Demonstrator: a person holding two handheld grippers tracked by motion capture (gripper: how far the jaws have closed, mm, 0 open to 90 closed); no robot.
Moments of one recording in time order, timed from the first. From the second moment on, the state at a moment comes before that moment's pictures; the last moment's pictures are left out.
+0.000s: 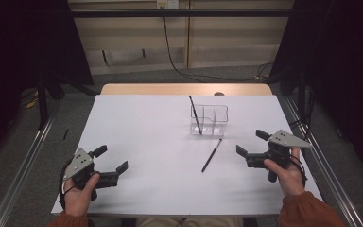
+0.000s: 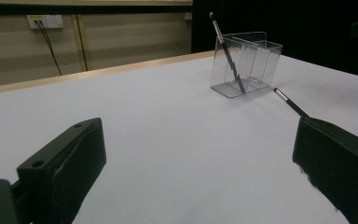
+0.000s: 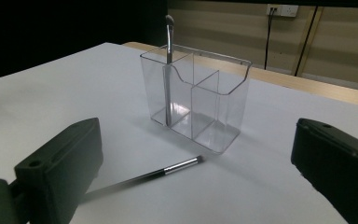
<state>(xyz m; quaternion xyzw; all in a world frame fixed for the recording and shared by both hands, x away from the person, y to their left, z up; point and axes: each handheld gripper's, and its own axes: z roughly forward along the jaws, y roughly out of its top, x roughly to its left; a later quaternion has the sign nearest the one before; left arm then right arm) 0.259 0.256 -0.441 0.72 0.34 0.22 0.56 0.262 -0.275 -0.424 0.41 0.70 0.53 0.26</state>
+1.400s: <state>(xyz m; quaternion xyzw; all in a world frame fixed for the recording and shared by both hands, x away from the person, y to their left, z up) 0.260 0.256 -0.441 0.72 0.33 0.22 0.57 0.325 -0.231 -0.418 0.46 0.75 0.42 0.21</state>
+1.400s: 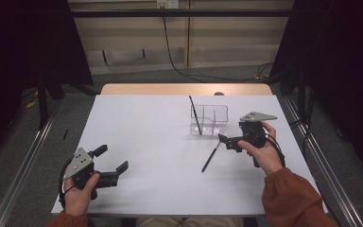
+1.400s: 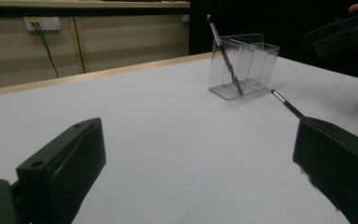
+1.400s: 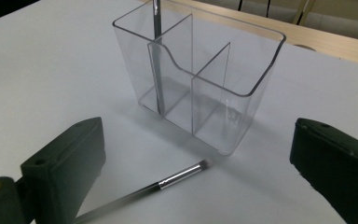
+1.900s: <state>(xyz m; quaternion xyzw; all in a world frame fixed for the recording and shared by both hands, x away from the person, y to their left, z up) 0.261 0.255 -0.441 0.72 0.33 0.22 0.57 0.341 -0.228 -0.428 0.51 0.78 0.33 0.14</state>
